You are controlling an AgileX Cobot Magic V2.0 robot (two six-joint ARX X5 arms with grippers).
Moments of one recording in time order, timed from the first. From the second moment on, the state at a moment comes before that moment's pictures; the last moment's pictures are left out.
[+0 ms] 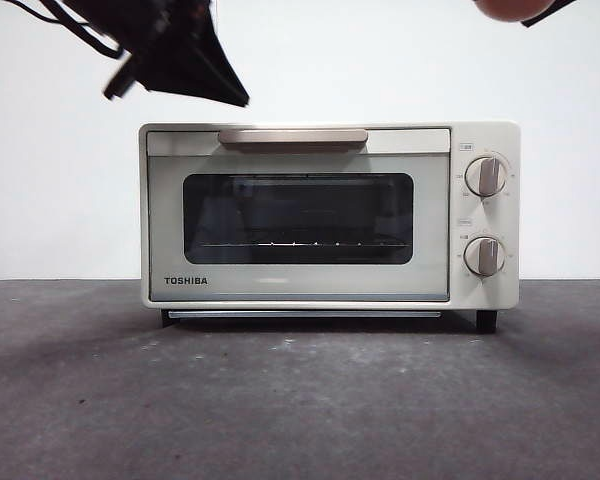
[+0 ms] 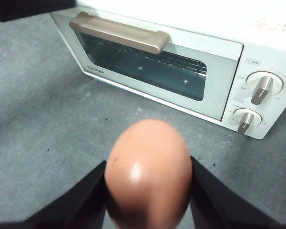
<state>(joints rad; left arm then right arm) -0.43 1.47 1.18 -0.16 0.41 -0.17 0.71 0.87 0.99 -0.70 0.08 0.29</state>
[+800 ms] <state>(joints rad) -0.58 1.58 1.25 -0.24 0.34 -0.12 0.71 0.85 0.99 -0.70 0.11 0.29</state>
